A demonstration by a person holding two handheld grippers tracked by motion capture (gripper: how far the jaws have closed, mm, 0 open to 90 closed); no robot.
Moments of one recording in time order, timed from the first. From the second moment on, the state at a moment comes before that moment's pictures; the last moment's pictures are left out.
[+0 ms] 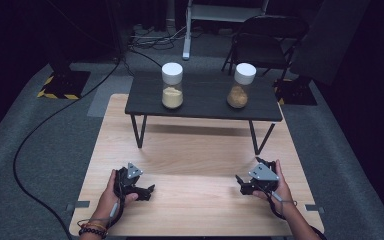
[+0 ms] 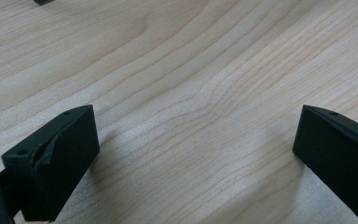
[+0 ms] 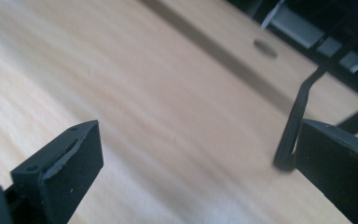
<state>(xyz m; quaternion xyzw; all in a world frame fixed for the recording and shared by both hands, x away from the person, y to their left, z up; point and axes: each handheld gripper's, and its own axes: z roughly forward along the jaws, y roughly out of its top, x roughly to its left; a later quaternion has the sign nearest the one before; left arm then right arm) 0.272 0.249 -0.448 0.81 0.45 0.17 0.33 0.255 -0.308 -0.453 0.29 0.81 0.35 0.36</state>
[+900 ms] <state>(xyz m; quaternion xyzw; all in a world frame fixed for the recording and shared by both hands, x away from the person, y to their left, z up) 0.272 0.249 -0.448 0.82 0.45 0.17 0.33 0.260 -0.352 -0.454 0.41 0.81 0.33 0.27</state>
